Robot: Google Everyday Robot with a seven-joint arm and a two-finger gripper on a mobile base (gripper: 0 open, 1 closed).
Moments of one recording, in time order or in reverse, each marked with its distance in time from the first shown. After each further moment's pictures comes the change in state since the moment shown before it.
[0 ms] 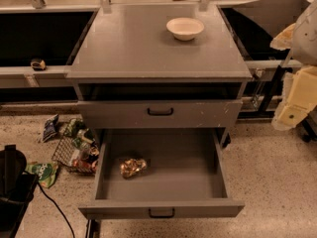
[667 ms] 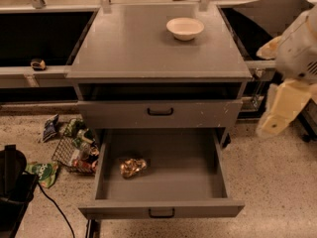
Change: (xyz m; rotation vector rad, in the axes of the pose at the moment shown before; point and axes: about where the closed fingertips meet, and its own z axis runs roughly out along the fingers) arm -0.011 0.005 0.024 0.000 -0.053 -0.019
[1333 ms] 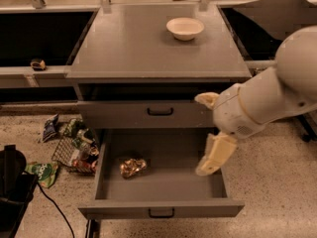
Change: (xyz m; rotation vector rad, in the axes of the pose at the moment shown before) arm -0.068 0.063 0.126 -0.123 -0.329 -0.114
